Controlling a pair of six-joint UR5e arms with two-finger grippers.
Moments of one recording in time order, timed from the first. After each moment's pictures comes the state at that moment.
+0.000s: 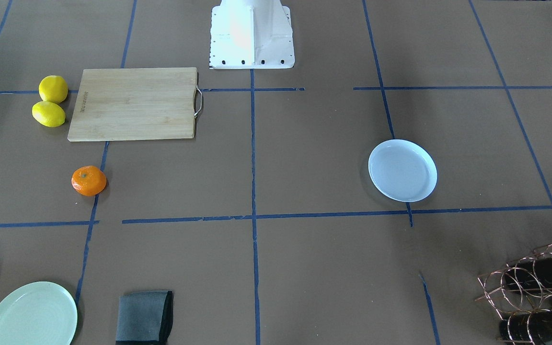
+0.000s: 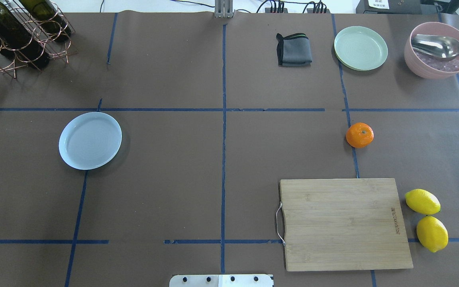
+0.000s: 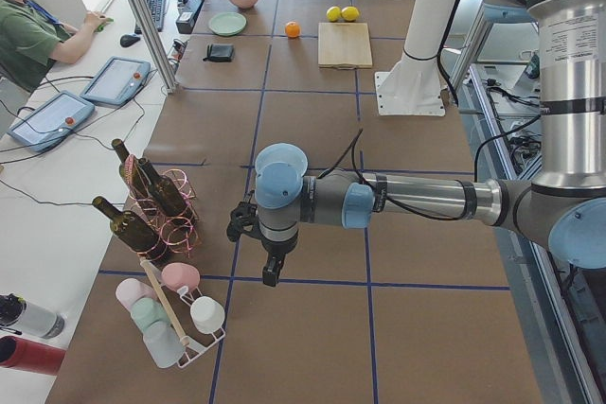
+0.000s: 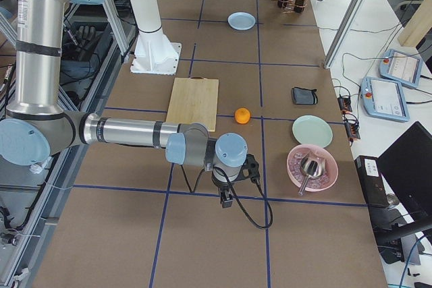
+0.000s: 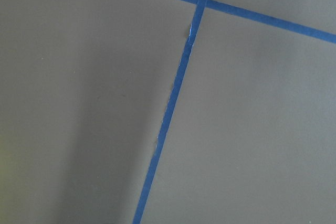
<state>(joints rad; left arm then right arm) -1.57 -1.44 -1.77 -1.61 -2.31 0.17 1.57 -1.72 1.68 -1.60 2.37 -0.33</state>
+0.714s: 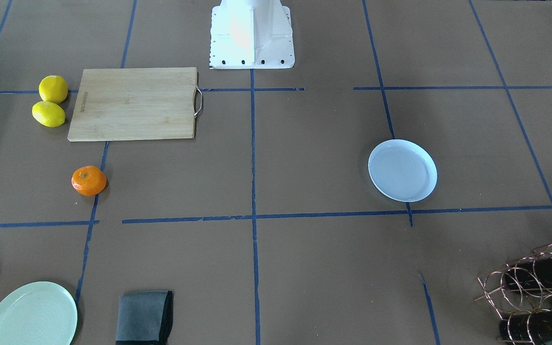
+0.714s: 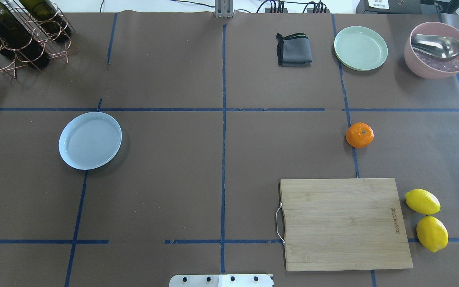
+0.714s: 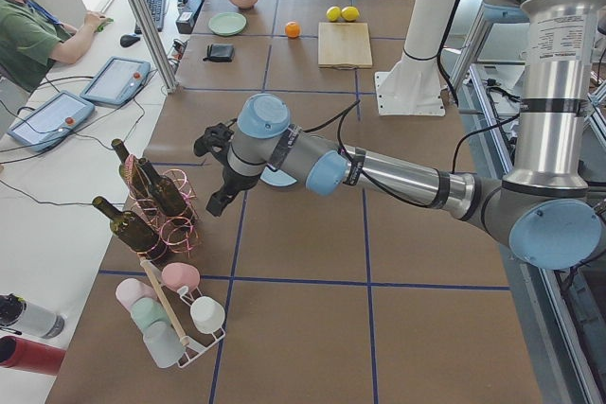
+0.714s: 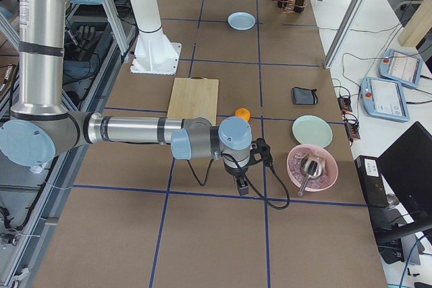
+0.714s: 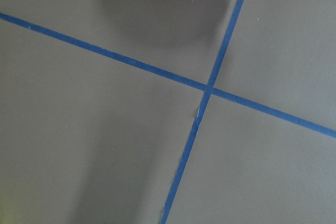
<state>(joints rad) -1.56 -1.58 -1.82 -1.97 -2.33 0.15 1.57 -1.68 1.71 -1.42 2.38 -0.21</state>
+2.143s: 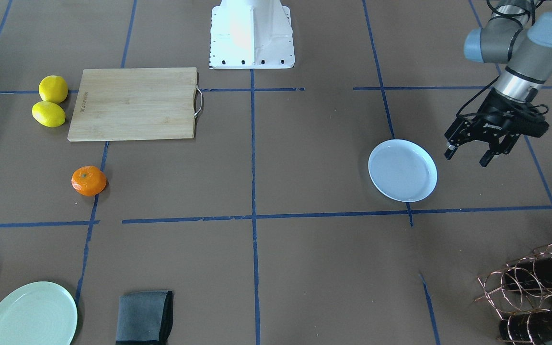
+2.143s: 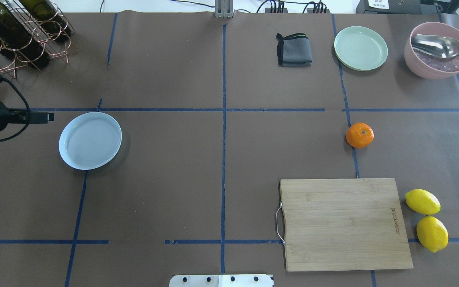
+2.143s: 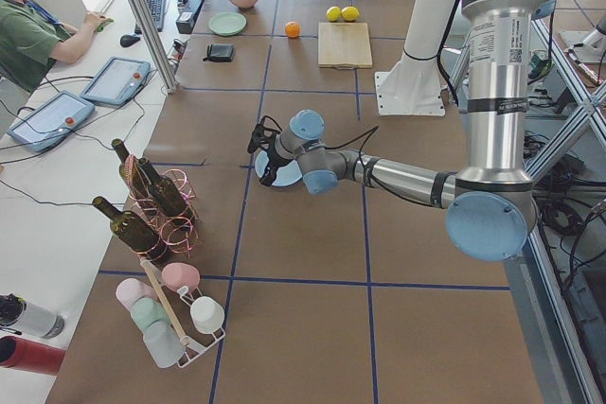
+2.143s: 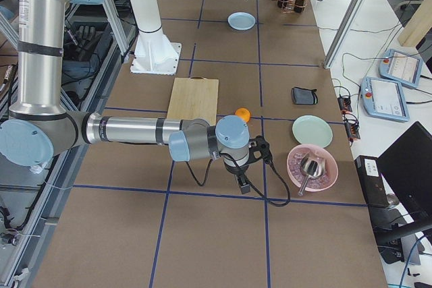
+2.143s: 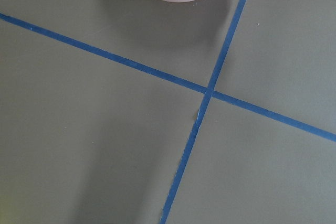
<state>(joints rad) -0.84 -1.53 -1.72 -2.52 -1.81 -0.99 1.57 -1.70 1.70 -1.38 2.38 -0.20</state>
